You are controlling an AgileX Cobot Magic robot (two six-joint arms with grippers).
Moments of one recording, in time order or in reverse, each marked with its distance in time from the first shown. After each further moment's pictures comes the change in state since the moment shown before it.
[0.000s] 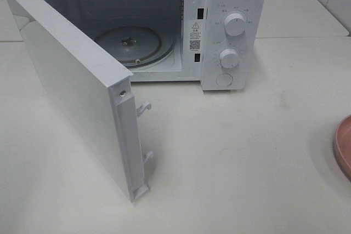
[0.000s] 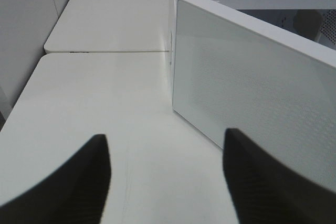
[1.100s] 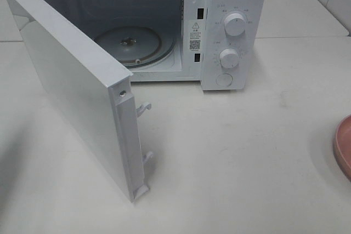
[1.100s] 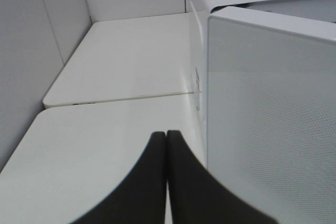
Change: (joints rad) left arm 0.000 0.814 0.307 0.164 -1.283 -0.032; right arm 0.000 0.000 0.000 0.000 0.000 0.000
